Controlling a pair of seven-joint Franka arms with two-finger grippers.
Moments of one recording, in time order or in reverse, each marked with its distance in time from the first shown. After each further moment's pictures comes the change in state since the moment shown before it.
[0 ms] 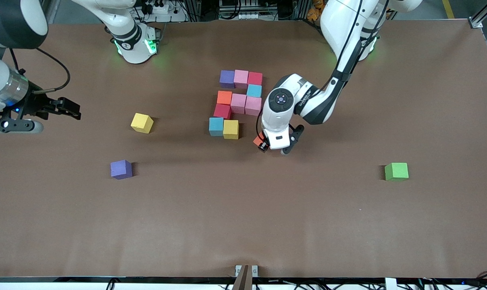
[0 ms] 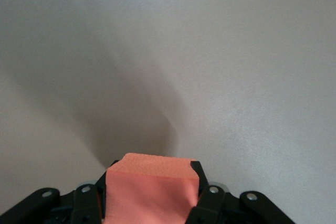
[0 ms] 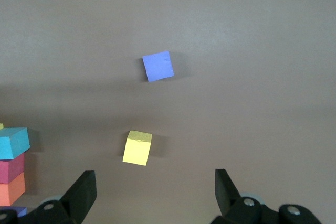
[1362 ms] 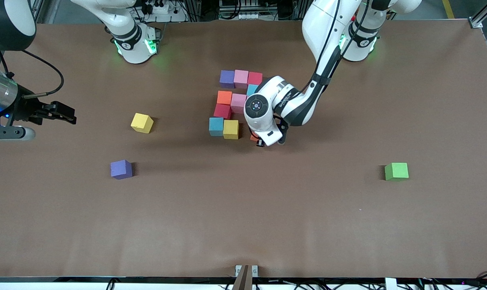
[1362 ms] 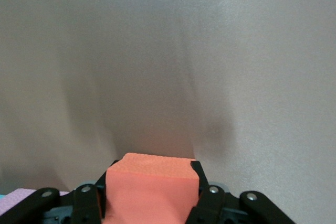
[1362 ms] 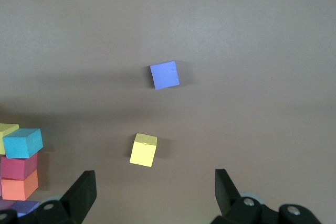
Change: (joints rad) left arm -0.120 0.117 0.064 0.129 -0.027 -0.193 -0.403; right arm 0.048 0.145 -0.035 0.258 0.001 -0.139 -0.005
